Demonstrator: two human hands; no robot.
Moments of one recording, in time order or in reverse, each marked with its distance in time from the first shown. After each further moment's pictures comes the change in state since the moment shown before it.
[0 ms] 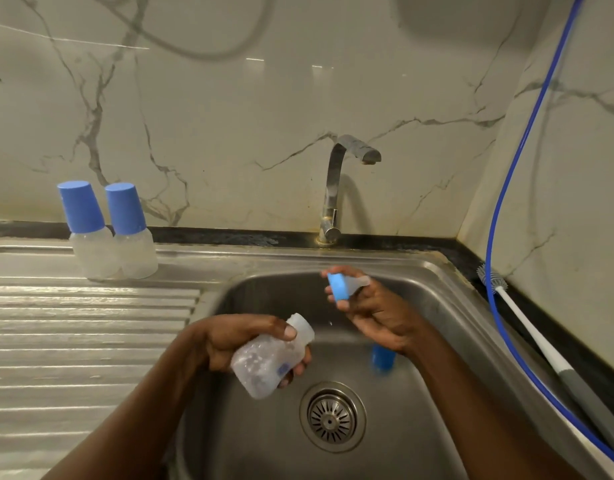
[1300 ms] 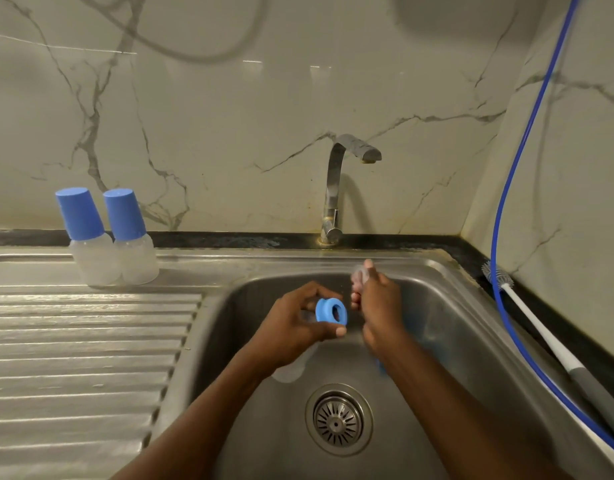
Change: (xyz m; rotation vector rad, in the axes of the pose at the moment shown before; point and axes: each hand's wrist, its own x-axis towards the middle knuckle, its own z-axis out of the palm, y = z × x) left_hand 0.052 -0.004 0.036 0.541 0.744 0.567; right_hand 0.031 0.020 0.020 -0.182 0.793 -0.100
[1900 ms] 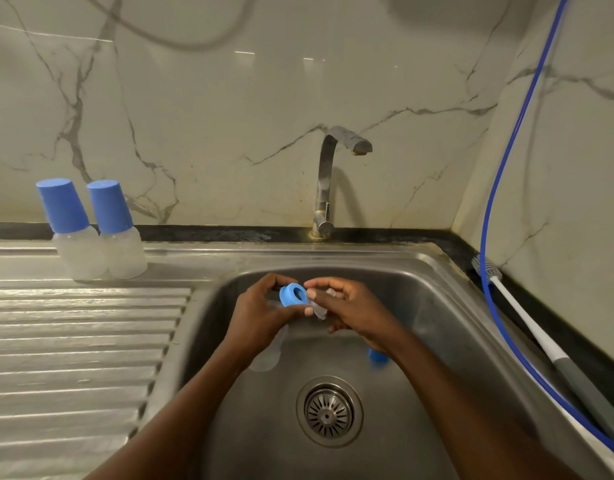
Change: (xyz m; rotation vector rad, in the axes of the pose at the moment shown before) left_hand 0.004 -0.031 -0.011 0.169 0.282 -0.066; right_hand -0.005 0.003 -0.023 -0.332 -0.617 -0.136
